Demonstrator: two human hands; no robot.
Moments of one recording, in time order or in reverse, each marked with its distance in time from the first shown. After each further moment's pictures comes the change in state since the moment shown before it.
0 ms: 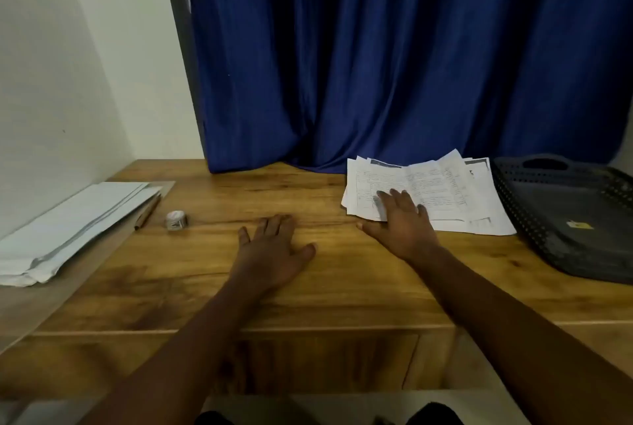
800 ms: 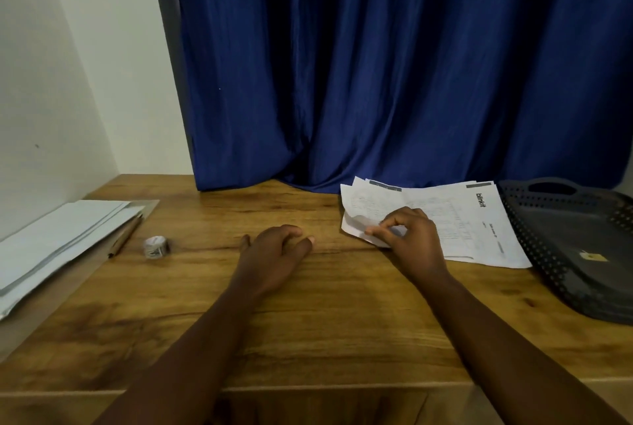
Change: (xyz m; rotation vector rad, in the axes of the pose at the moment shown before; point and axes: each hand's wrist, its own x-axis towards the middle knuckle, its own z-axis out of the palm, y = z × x) left_hand 0.042 0.004 -0.010 -0.463 0.168 -0.001; right_hand 0.016 0.005 -0.009 0.510 0.345 -0.072
